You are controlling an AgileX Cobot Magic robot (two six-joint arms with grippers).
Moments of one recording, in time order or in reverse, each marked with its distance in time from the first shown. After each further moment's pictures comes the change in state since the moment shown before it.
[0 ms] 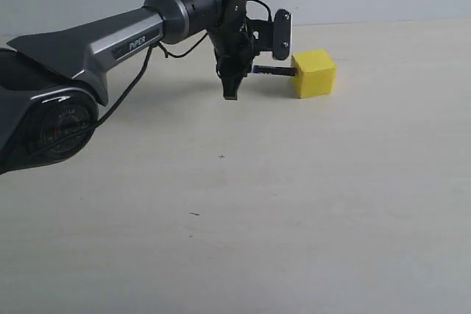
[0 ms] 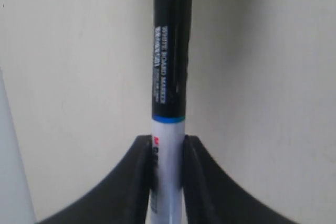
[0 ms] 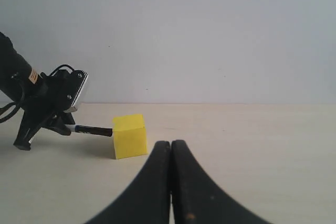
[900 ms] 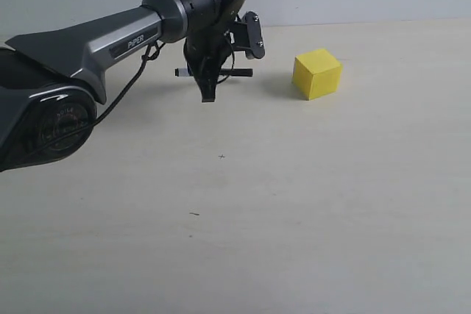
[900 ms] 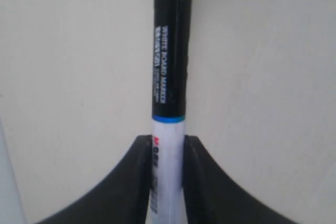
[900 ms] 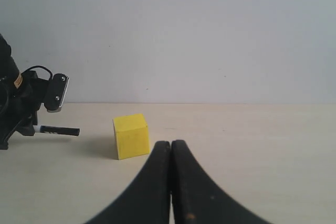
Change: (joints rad) left arm 0.008 0.000 0.000 0.257 0.235 -0.347; right arm 0.000 0.000 0.000 0.000 0.000 0.000
